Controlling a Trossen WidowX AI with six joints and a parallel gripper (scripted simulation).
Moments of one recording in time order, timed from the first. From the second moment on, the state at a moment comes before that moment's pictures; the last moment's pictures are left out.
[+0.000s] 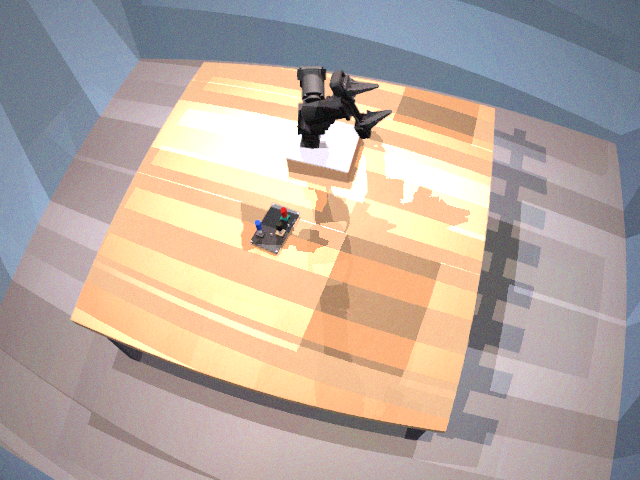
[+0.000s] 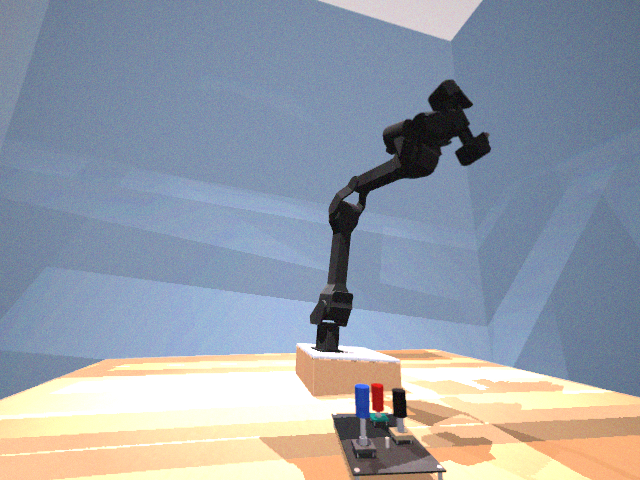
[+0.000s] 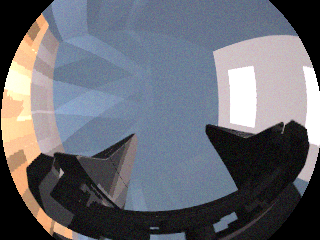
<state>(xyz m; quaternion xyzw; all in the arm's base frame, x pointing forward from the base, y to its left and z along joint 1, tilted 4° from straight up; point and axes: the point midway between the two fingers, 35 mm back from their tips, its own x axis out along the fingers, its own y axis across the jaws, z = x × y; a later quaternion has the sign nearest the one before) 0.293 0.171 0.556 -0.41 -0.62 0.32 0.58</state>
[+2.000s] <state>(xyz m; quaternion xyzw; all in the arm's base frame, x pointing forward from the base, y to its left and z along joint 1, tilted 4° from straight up) 0.481 0.033 0.292 -0.08 0.12 0.23 0.96</state>
